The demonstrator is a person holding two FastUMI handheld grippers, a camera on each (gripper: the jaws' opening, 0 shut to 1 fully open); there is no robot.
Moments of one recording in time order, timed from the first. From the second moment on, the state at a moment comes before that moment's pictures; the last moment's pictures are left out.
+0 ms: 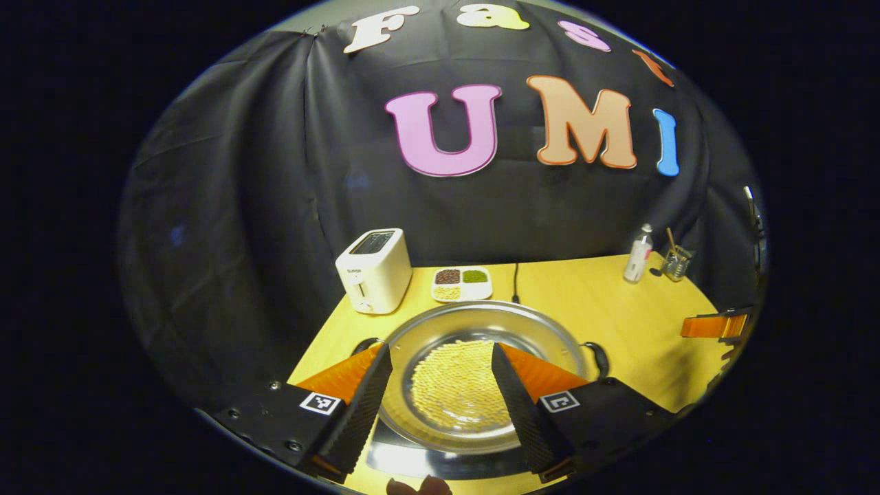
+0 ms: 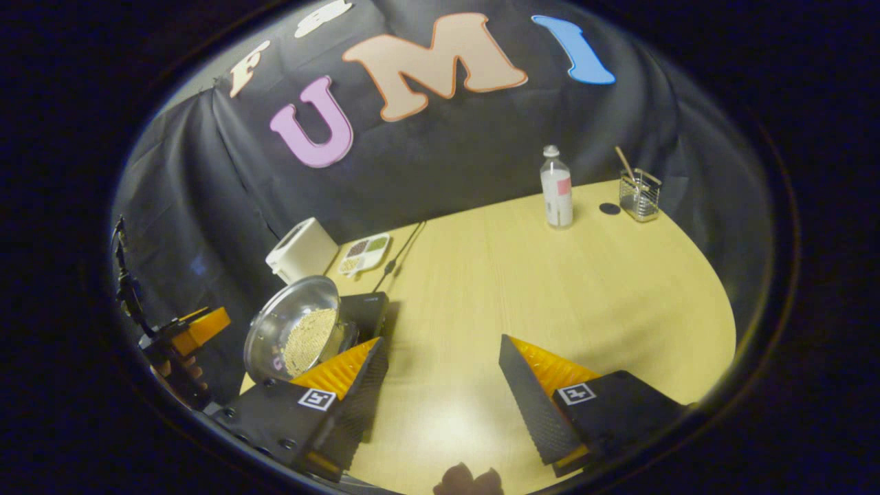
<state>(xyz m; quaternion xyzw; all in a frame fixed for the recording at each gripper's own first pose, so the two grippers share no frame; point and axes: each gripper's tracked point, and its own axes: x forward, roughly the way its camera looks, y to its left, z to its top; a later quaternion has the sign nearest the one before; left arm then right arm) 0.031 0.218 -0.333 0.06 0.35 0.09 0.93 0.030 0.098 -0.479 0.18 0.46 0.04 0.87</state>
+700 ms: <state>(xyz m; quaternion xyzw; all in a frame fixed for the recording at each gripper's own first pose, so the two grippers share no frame) 0.042 0.095 -0.154 0.03 0.19 0.04 0.98 0.057 0.027 -0.267 0.12 0.28 0.02 0.95</state>
